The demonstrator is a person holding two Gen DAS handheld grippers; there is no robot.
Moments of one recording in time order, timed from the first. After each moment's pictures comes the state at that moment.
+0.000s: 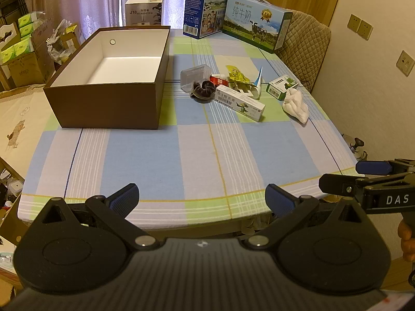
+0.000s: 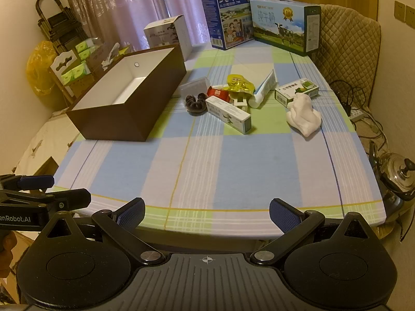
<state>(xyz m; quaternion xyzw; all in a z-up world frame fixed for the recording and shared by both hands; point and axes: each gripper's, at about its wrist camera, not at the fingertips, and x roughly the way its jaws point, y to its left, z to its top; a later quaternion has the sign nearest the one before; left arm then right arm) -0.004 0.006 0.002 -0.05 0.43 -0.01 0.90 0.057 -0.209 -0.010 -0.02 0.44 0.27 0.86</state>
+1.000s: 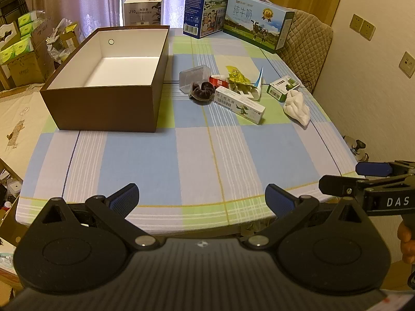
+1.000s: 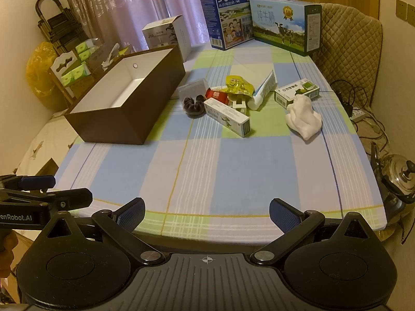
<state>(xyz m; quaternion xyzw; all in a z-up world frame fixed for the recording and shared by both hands) 0.005 -0.001 0.000 -0.05 0.43 -0.01 0.90 0.071 -0.214 -0.012 -0.01 0.44 0.28 0.85</state>
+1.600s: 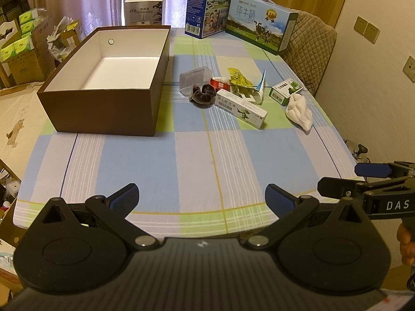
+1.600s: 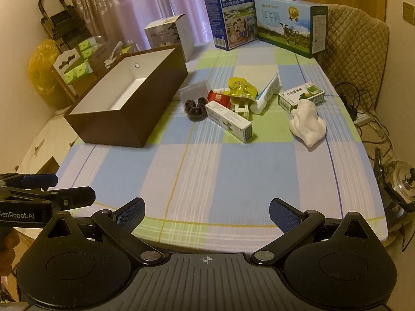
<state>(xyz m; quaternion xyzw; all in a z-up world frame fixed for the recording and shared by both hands) 0.023 0.000 0.003 -0.05 0.44 0.00 0.90 0.091 -0.210 -0.012 -0.02 0.44 0.29 0.85</state>
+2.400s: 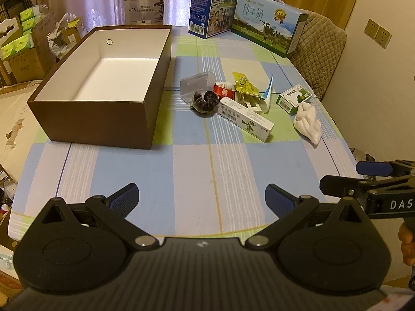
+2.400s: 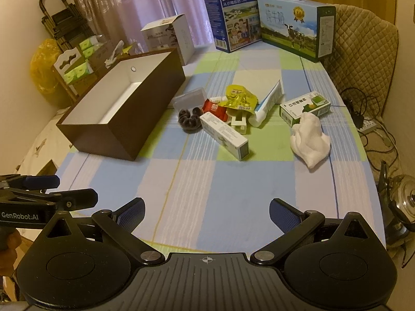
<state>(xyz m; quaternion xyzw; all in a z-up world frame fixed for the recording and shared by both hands) 0.070 -0.005 -0.003 -0.06 0.45 0.01 0.89 0.147 -0.209 -0.015 -0.02 0.45 0.30 0.84</state>
